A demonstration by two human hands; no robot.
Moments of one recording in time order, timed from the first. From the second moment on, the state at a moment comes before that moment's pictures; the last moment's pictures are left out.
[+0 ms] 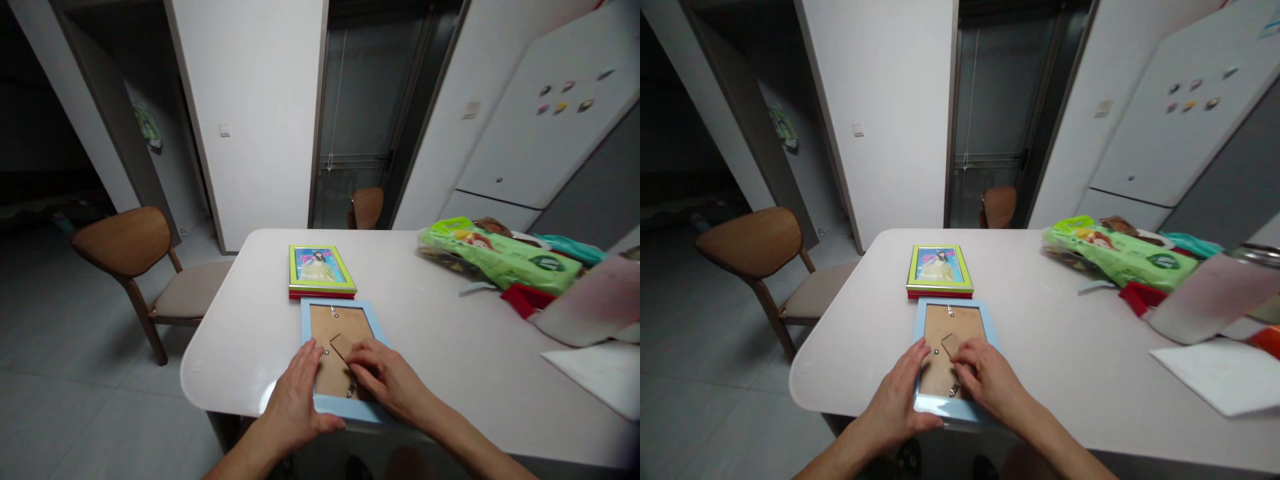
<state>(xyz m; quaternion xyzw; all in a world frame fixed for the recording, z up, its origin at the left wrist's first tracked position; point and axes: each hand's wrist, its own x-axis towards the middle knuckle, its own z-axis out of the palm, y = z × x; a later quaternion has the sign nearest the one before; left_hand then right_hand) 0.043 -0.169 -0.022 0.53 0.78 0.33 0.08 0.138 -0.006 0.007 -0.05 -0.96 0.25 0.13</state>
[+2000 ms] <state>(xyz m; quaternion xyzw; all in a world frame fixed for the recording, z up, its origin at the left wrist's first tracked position) 0.122 -0.026 0.022 0.27 0.53 0.68 0.44 0.254 0.161 0.002 -0.42 -0.63 0.56 0.35</state>
